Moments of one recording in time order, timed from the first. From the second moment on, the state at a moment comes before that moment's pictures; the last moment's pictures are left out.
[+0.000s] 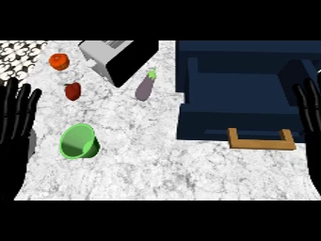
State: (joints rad) left arm 0.02 0.10 -0.01 -2.10 0.00 -0.02 -0.02; right arm -0.01 -0.10 0.01 -2.10 -0.04 0.01 0.00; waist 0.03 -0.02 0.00
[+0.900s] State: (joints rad) left arm 0.08 0.09 0.20 -1.91 0.26 -0.07 0.02; right arm -0.11 -0.14 0.01 -2.00 -0.07 0.10 0.12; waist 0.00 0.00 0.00
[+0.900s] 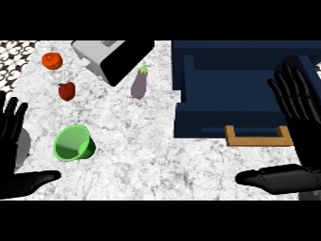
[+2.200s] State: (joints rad) left arm -0.09 0.19 0.35 -0.92 0.13 -0.16 -0.56; right arm -0.25 -0.17 -0.10 -1.88 -0.10 0.16 0.10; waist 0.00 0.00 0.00
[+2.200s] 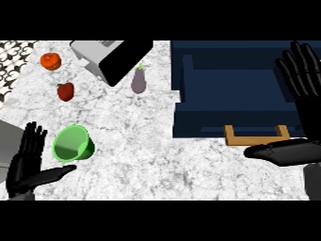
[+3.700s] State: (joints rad) left arm -0.42 0.26 0.38 -0.17 0.05 -0.17 -1.01; right arm -0.31 -0.19 -0.11 -1.87 -0.11 0.17 0.16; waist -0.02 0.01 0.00
